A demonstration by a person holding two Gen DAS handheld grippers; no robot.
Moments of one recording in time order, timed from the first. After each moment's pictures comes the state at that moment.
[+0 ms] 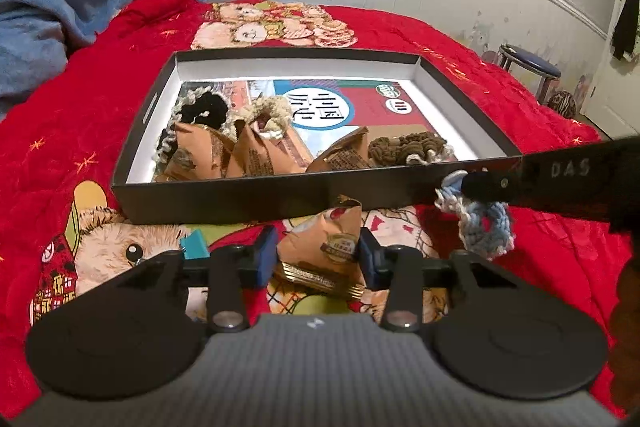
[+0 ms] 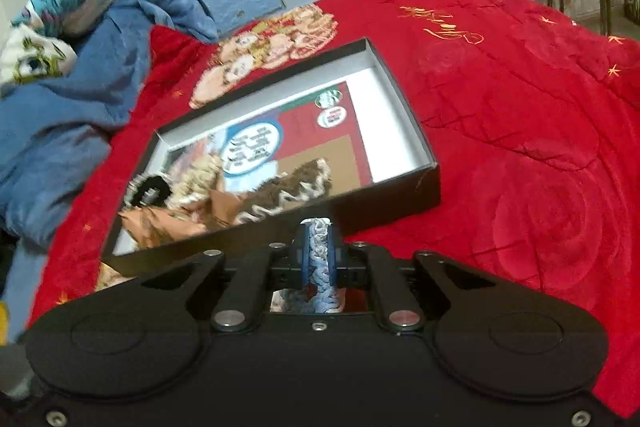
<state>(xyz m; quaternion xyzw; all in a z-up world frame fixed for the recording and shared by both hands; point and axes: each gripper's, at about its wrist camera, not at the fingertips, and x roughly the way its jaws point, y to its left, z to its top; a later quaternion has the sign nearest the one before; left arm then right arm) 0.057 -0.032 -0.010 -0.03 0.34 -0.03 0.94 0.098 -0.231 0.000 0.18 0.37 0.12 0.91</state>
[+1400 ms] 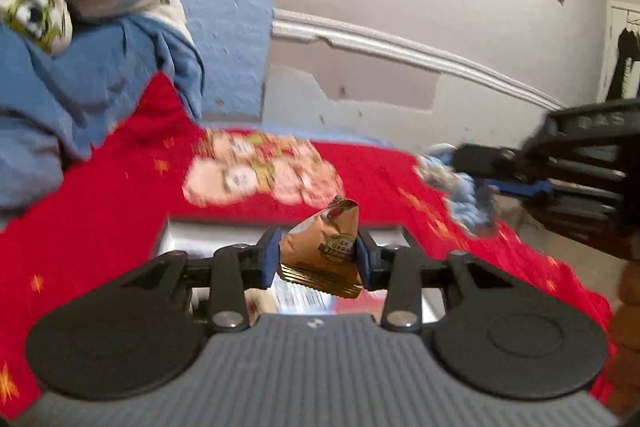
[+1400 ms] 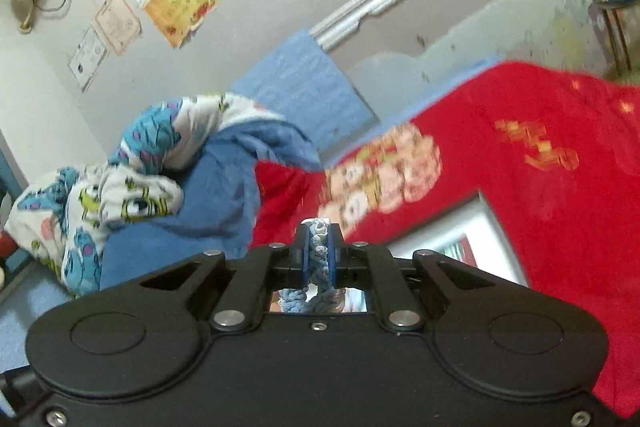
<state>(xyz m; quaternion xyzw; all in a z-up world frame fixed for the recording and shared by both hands) 0.098 -0.022 0.088 -0.07 0.18 -0.03 0.98 0.135 -0.242 0.113 0.30 0.21 0.20 0.91</state>
